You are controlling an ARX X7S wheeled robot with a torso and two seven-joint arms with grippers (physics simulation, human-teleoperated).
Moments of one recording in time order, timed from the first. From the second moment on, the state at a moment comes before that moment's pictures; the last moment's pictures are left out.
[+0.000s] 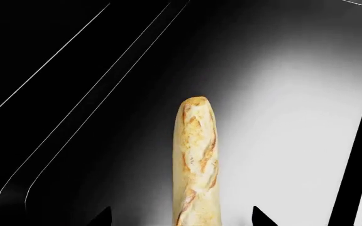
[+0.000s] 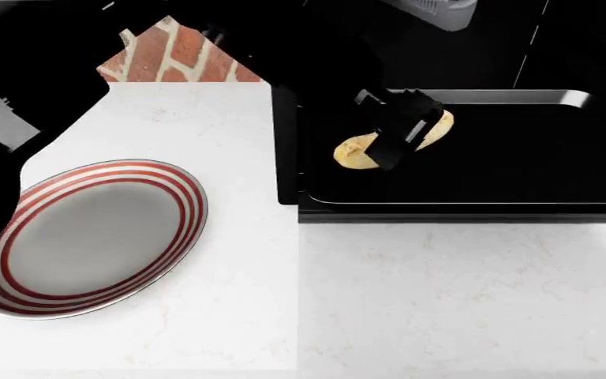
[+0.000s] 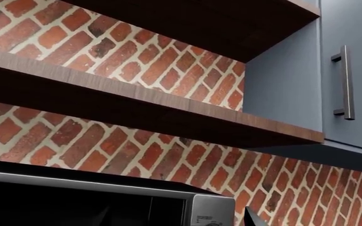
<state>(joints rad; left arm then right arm) -2.13 0.00 1.57 -0.76 -1.66 -1.09 0.32 0.79 1.27 0.97 -1.05 2.57 1.09 1.56</state>
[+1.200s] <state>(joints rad) -2.35 -0.10 1.09 -0.77 -1.45 -1.40 0.50 1.31 1.38 0.42 -1.05 2.51 0.92 1.55</state>
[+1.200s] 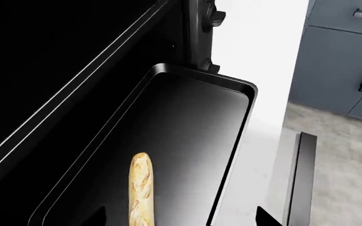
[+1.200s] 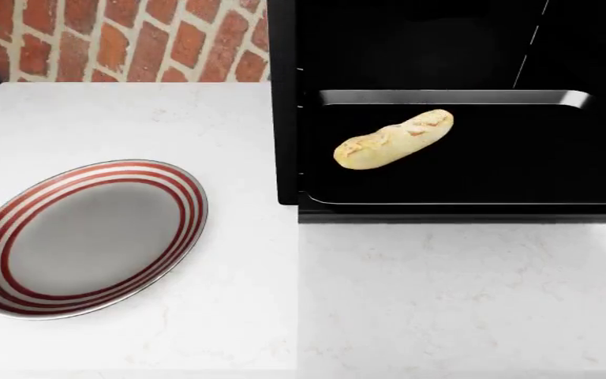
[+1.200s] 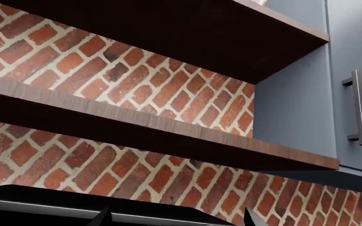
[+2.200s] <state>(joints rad) -2.36 -0.25 0.49 -0.67 -1.71 -1.57 -0.17 2.09 1.38 -0.38 -1.04 2.49 0.80 1.56</state>
